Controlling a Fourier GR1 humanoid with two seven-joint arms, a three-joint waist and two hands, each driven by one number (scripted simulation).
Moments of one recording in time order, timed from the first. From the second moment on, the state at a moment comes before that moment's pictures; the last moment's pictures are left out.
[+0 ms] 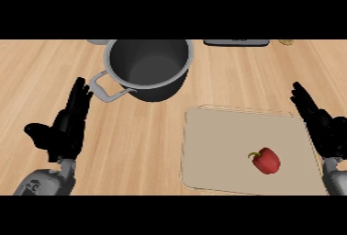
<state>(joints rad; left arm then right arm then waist) -0.15 0.34 -0.26 -1.58 0.25 0.46 0.06 -0.13 -0.47 0.09 -1.44 -0.13 -0.08 0.06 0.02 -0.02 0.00</state>
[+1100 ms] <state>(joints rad) 0.03 0.56 -0.15 -1.52 0.19 0.31 0.09 0.27 -0.71 -0.02 -1.72 0.28 -0.20 -0.57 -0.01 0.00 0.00</state>
